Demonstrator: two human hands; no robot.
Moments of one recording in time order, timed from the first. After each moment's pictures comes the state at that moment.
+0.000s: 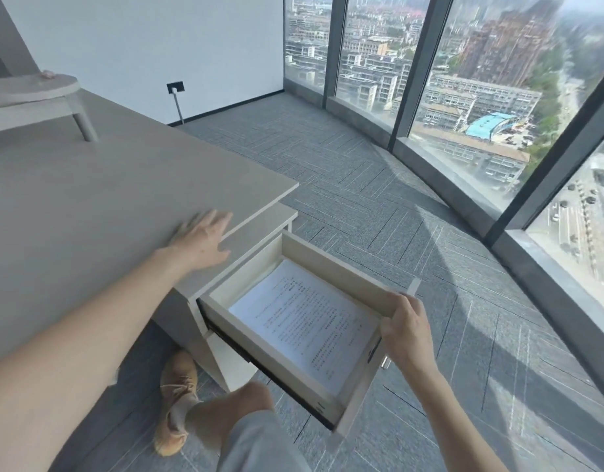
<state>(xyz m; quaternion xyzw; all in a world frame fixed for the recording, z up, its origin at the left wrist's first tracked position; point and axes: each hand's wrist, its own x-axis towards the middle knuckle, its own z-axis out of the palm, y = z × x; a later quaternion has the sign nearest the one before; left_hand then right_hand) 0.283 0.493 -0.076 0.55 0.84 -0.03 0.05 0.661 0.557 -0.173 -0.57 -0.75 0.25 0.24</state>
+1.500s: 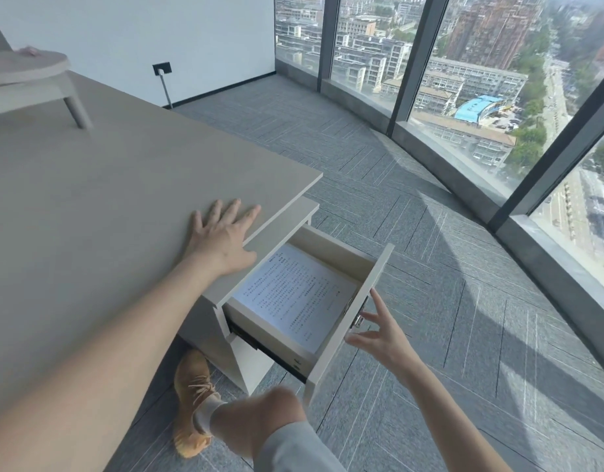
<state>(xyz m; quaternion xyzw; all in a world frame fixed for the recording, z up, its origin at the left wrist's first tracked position) 0.258 0.498 -0.095 0.56 0.83 -0.03 0.01 0.583 0.543 -0.215 -0.47 -0.67 0.55 0.17</state>
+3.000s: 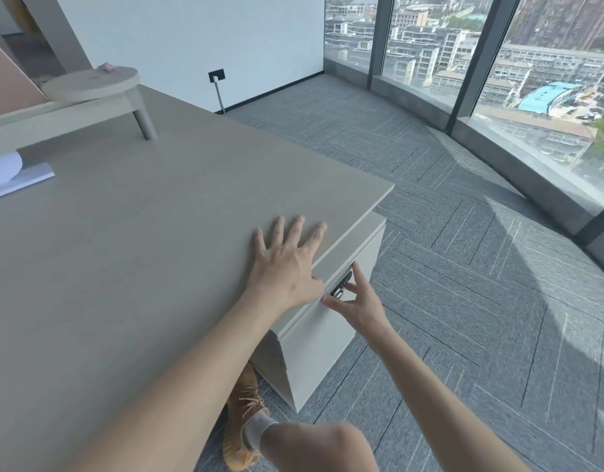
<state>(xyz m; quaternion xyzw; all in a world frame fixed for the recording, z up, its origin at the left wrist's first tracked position) 0.256 0.496 -0.099 0.57 0.82 -0.01 0.00 0.393 0.575 -0.210 -0.46 -0.69 0.52 0.20</state>
